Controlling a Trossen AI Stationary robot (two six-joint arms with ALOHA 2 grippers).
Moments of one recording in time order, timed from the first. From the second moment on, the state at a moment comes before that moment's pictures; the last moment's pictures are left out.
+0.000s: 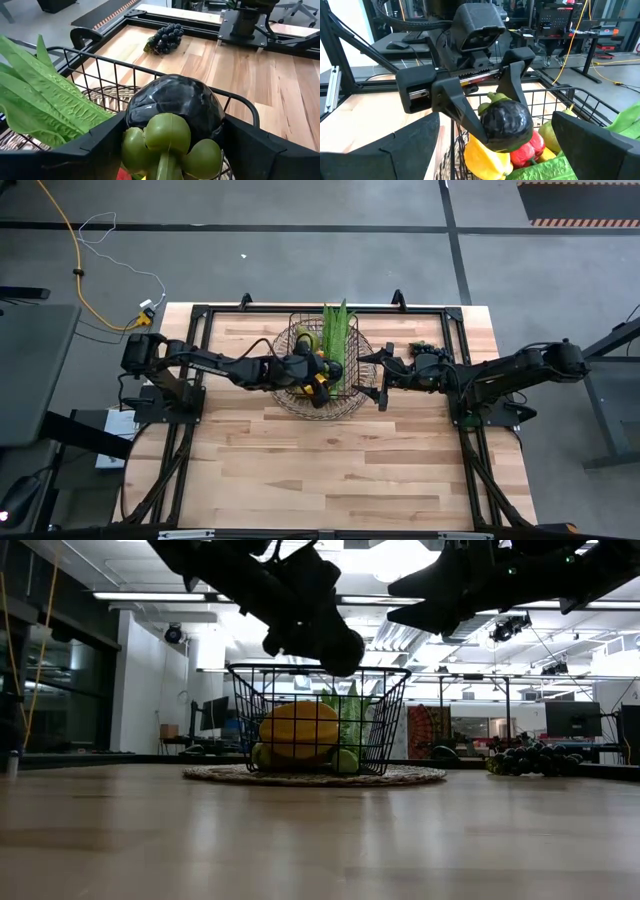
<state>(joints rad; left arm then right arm) 0.12 1.64 0.97 0.19 -0.35 -0.15 -0.01 1.15 0.45 0.61 0.15 -0.01</state>
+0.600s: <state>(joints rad) 0.12 1.64 0.97 0.17 -0.35 -0.18 -0.01 1.15 0.45 0.61 0.15 -0.01</state>
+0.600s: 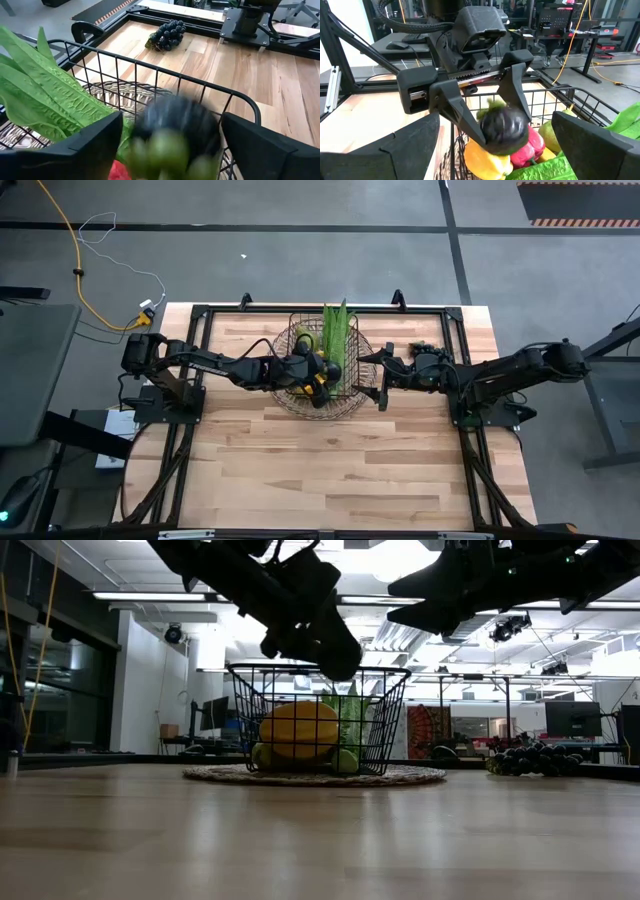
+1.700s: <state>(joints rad) 0.01 1.16 0.63 0.25 -0.48 -0.09 -0.01 1.15 0.45 0.58 0.15 -0.01</state>
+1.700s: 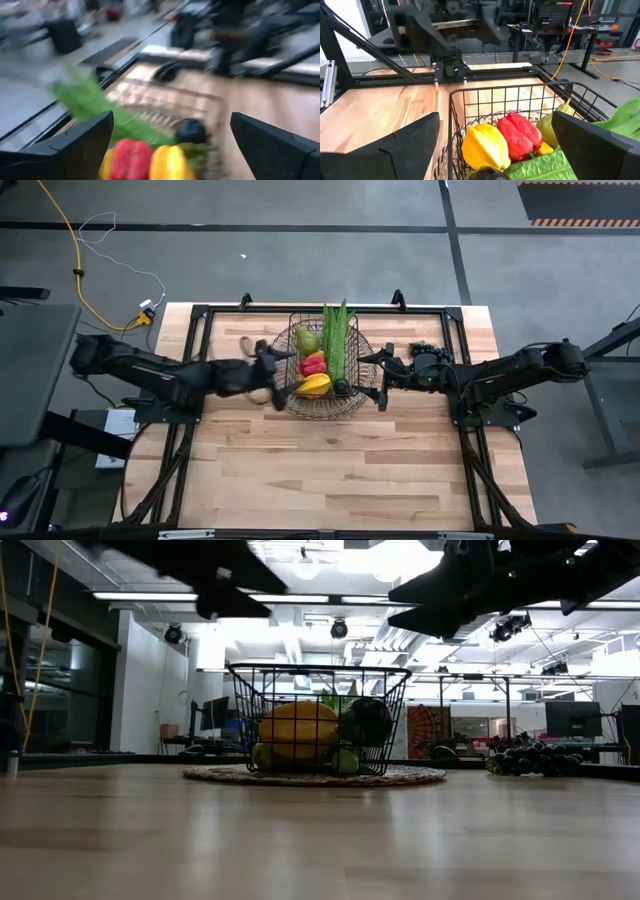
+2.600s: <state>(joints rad) 0.01 0.81 0.32 0.57 -0.27 0.00 -0.36 1.20 0.70 -0.49 0.60 0.55</state>
